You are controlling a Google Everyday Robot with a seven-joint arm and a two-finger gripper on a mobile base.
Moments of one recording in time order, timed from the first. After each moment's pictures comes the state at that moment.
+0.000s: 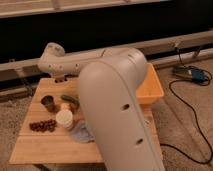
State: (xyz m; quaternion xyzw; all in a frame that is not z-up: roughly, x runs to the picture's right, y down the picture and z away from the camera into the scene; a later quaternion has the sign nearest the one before) arm -0.260 -0.088 0.818 -0.12 -0.04 0.59 0.80
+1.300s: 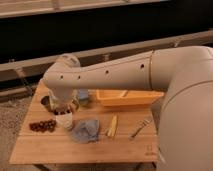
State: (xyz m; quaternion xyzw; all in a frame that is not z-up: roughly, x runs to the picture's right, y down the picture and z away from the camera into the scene) arm -0.212 0.075 0.658 -0.30 0.02 0.56 0.78
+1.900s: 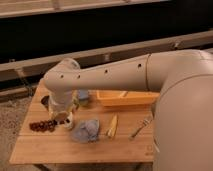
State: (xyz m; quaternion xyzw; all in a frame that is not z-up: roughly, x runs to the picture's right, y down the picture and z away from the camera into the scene) arm -0.213 0.114 0.656 -0.36 0.07 0.53 0.77
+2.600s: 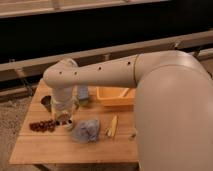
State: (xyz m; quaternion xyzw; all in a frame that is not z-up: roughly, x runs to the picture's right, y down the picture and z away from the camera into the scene) arm -0.205 0.121 0.684 -0.37 0.13 0.52 0.76
